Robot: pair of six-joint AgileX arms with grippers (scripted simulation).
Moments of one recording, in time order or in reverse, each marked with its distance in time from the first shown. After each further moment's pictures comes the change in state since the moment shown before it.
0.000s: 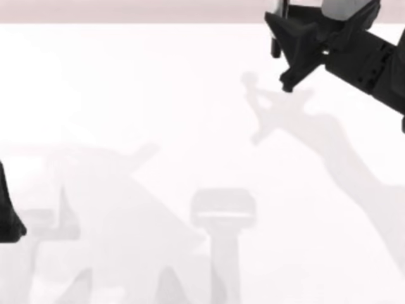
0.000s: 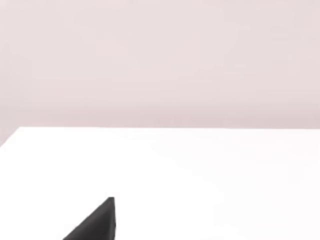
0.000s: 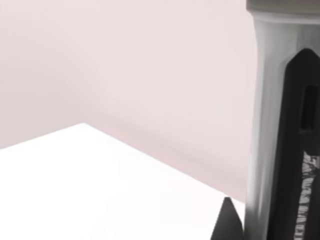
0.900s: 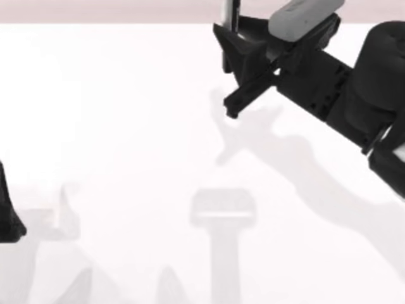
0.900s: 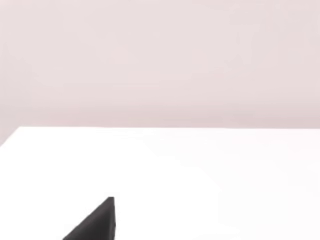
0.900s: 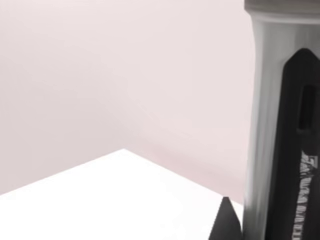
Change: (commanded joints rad) left arm 0.000 0.000 0.000 0.000 0.000 0.000; right arm 0.266 -0.105 -0.034 -0.029 0.252 0.018
